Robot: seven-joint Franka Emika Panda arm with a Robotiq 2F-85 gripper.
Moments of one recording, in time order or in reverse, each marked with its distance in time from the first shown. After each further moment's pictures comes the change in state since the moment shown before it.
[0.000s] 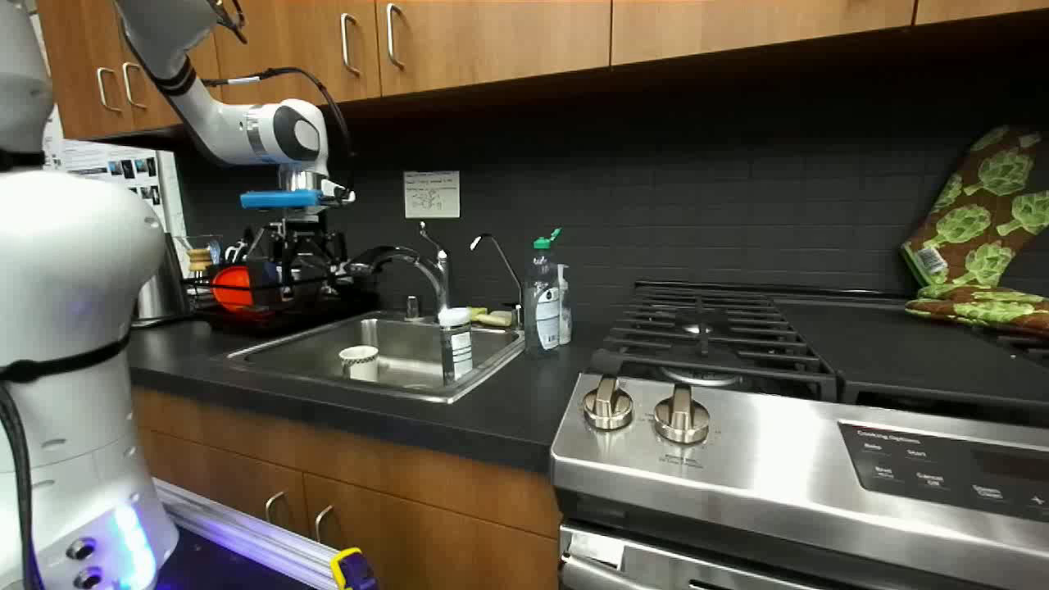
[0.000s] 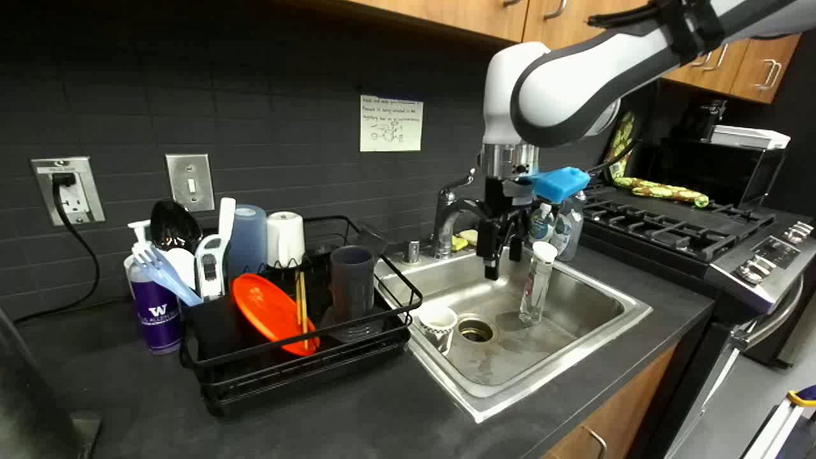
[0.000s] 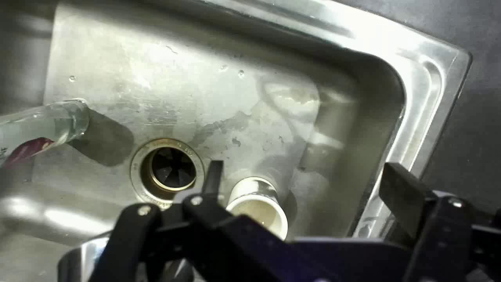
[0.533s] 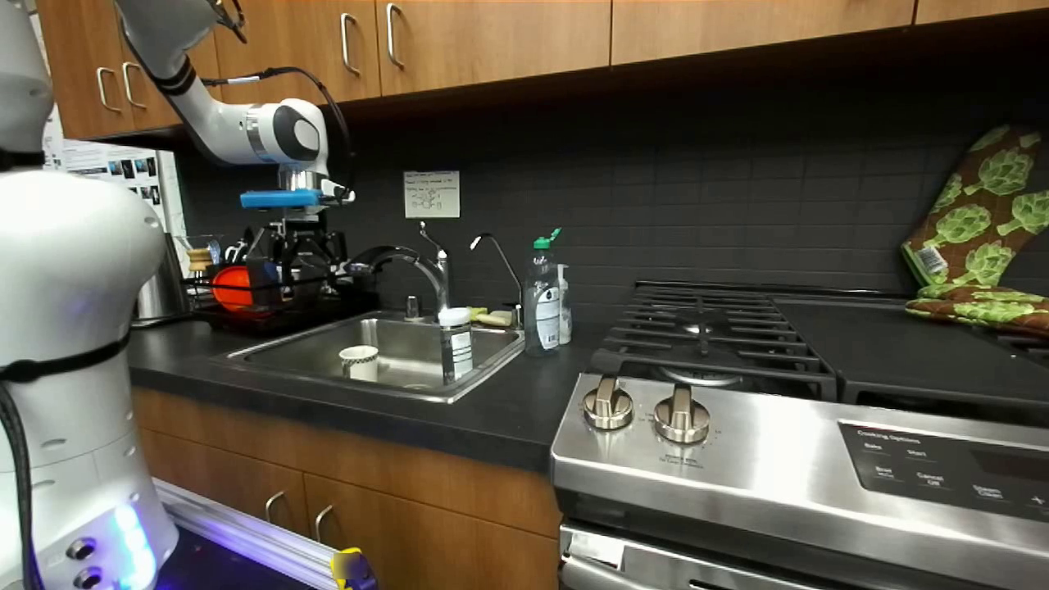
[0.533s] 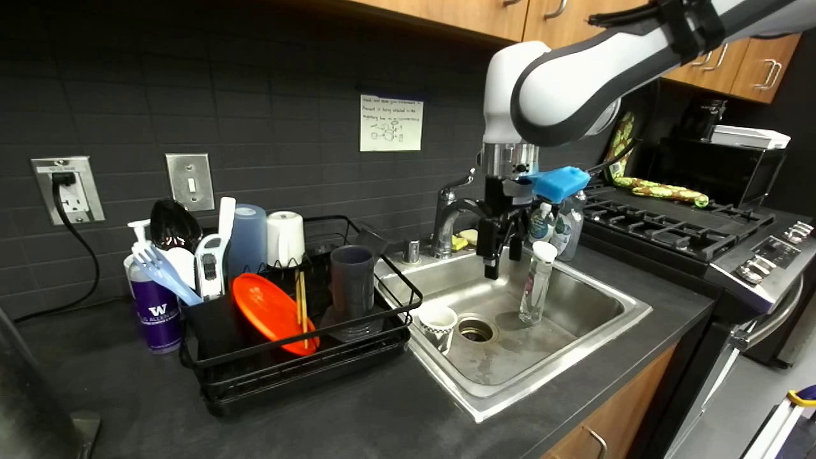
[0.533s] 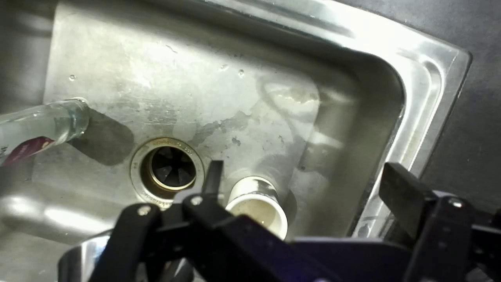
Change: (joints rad) arm 0.000 -0.001 0.000 0.000 0.000 0.001 -0.002
